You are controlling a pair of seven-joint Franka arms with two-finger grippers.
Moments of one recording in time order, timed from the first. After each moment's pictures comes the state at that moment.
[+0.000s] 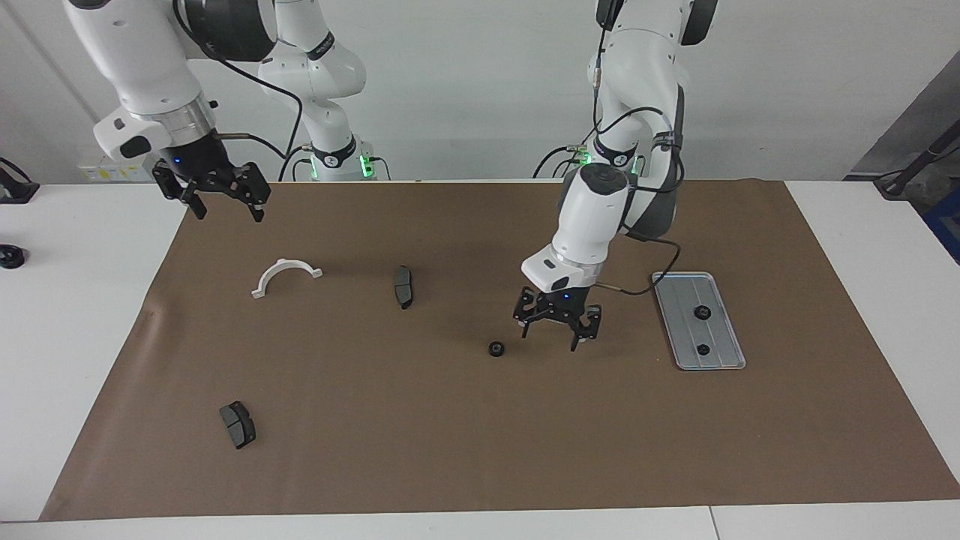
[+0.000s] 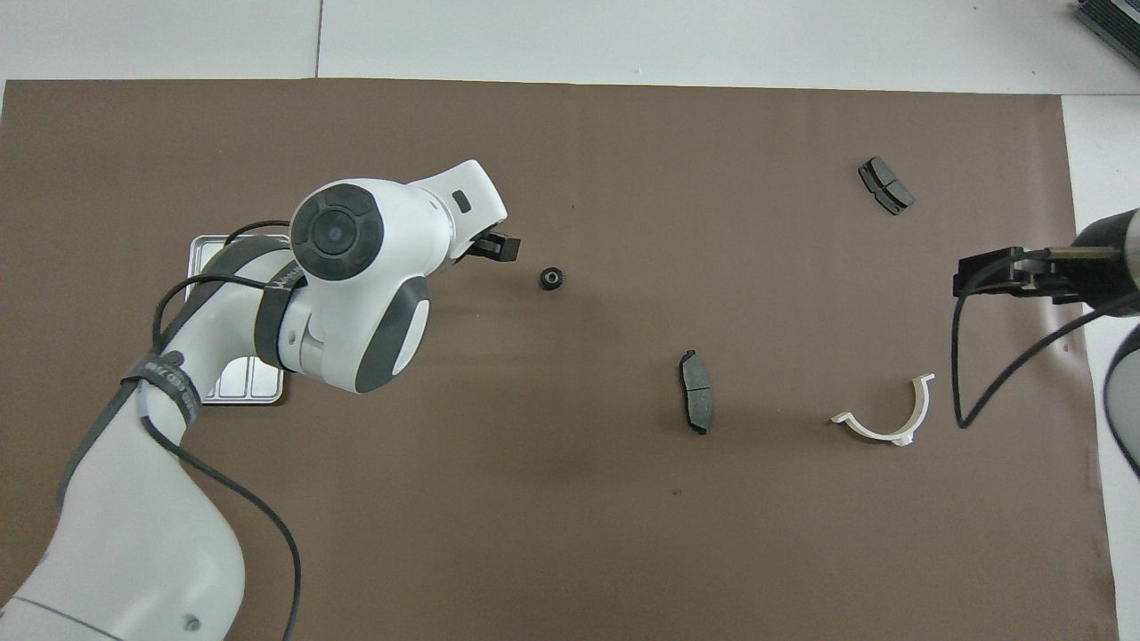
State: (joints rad) left arm -0.49 0.34 0.06 -1.78 -0.06 2.42 -0.07; right arm 0.17 -0.04 -0.12 -1.73 -0.02 1.77 0.15
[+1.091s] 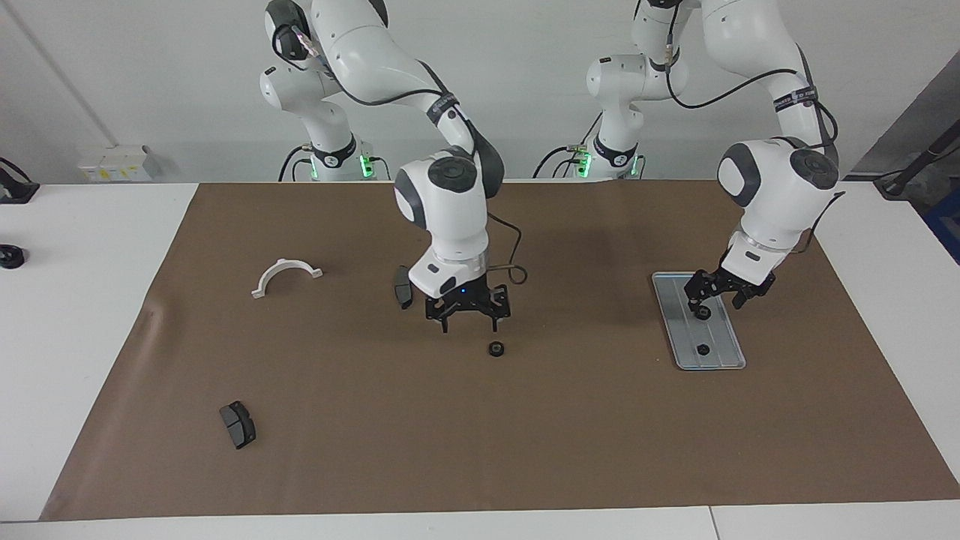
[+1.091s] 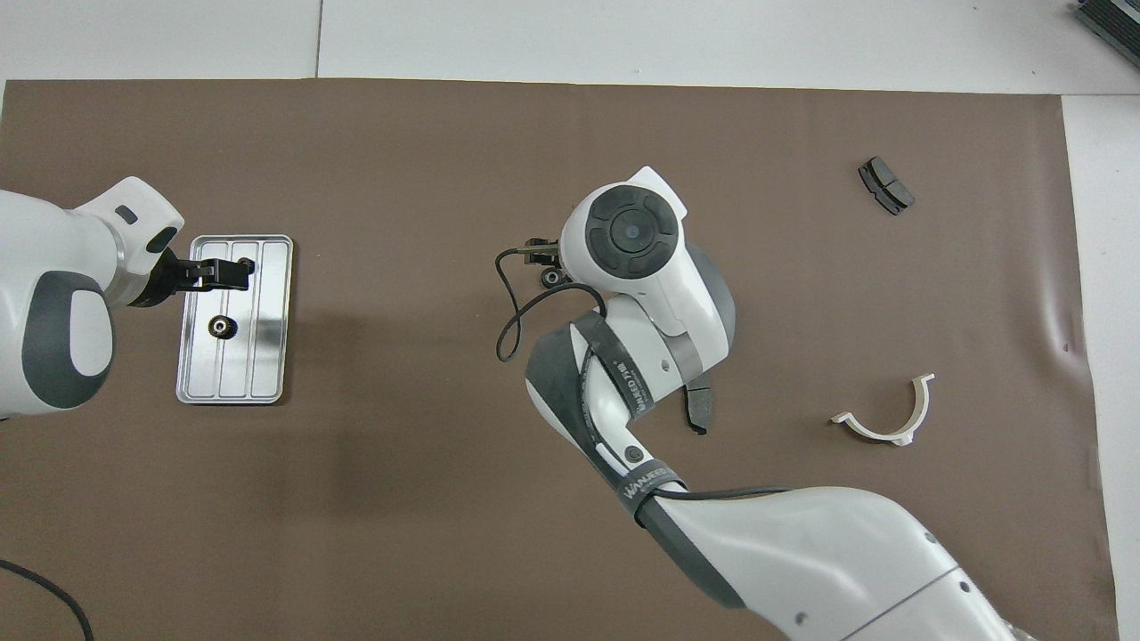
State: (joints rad) left arm -0.06 0.14 0.07 -2.06 -0.06 2.33 0.06; right arm 0.64 0.60 -0.10 -1.46 -0.01 2.26 0.60
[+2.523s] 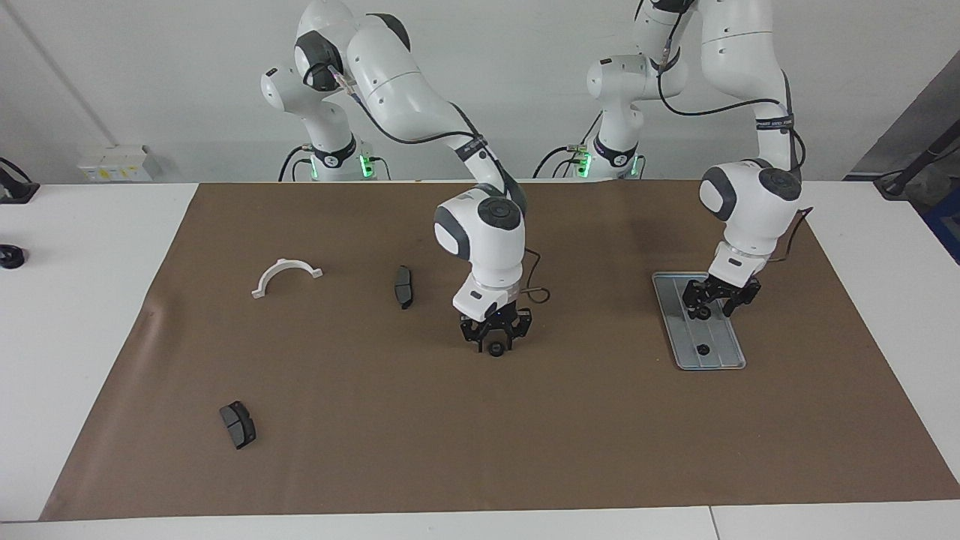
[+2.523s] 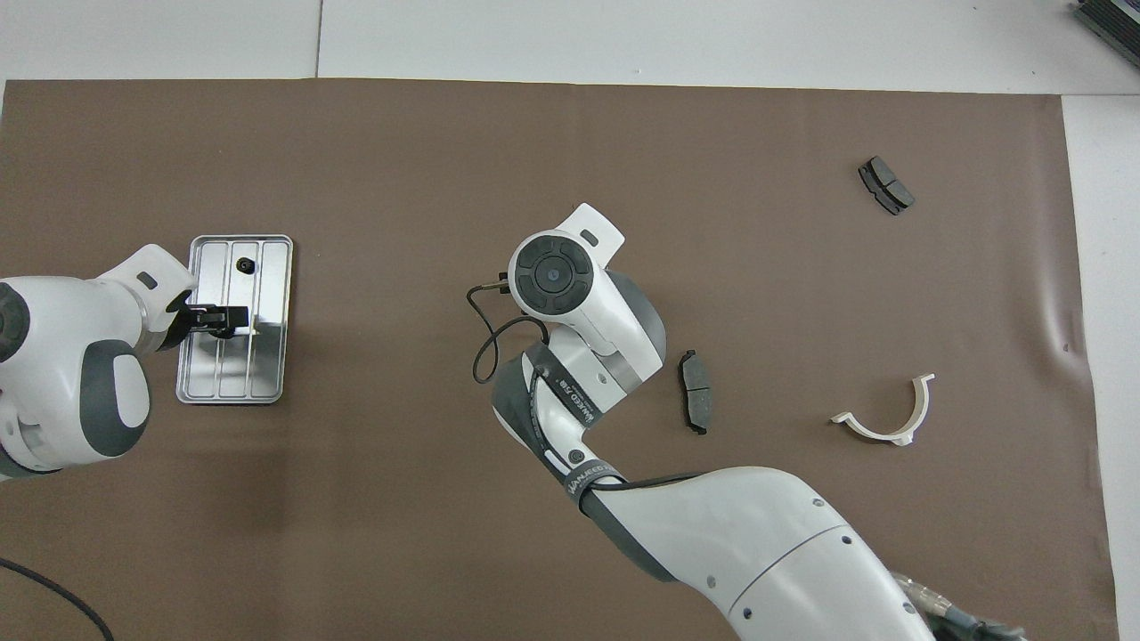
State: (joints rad) left arm 0.01 0.18 0.07 -2.25 -0.06 2.63 0.15; right arm 0.68 0.70 -0.10 -1.46 -0.07 2.33 0.60
